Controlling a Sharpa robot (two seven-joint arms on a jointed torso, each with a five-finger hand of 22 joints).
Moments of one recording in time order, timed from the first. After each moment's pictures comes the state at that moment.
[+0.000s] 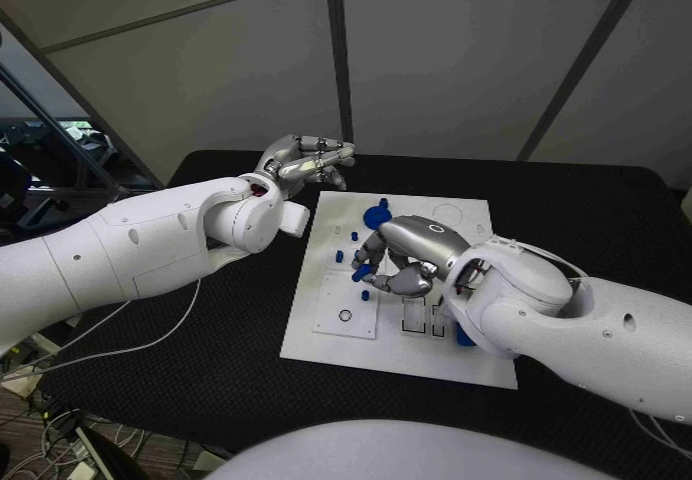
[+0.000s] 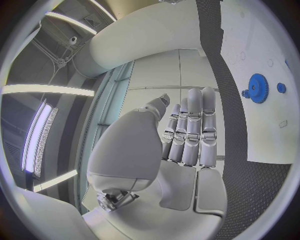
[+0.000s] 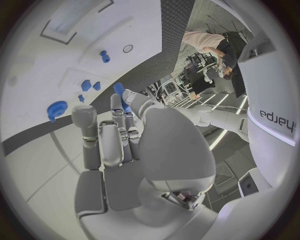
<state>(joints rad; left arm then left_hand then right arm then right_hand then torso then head) 1.10 -0.82 0.12 1.42 -0.12 -0.29 0.30 1.42 -0.11 0.31 0.11 0.15 0.99 0.19 0.14 0.07 1.03 0.12 0.31 0.12 1.14 0.04 0.84 0.39 0.19 1.06 0.14 0.51 0.89 1.06 -0.67 0.04 1.78 -1.62 -0.25 -0.22 1.41 -0.09 0.44 0.02 0.20 1.13 0.13 0.12 0.08 1.23 0.06 0.22 0.08 1.47 -0.01 1.33 1.18 0.14 1.20 0.09 1.17 0.93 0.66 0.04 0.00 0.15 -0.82</state>
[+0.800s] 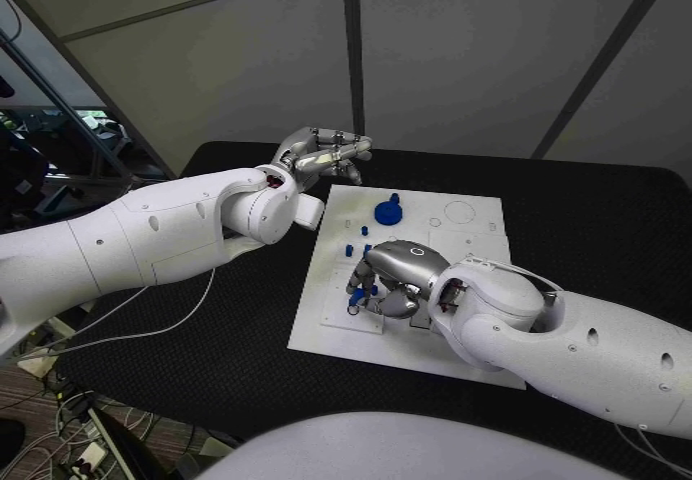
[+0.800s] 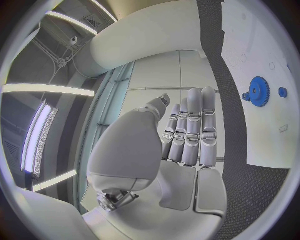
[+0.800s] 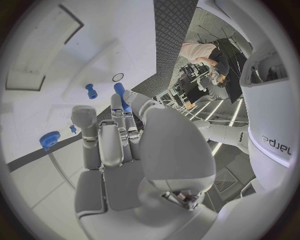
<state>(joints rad) 1.10 -0.81 0.12 1.41 -0.12 -0.28 0.30 1.42 -0.11 0.31 0.11 0.15 0.99 0.19 0.14 0.07 1.03 0.12 0.31 0.12 1.14 0.04 0.84 0.39 0.19 1.06 0.14 0.51 0.89 1.03 -0.59 -0.01 1.70 -1.66 -0.17 -0.21 1.40 -0.09 0.44 0.02 0.20 1.13 0.13 0.12 0.08 1.23 0.06 0.22 0.08 1.47 -0.01 1.33 1.18 0.14 1.20 0.09 1.17 0.93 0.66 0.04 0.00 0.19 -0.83</state>
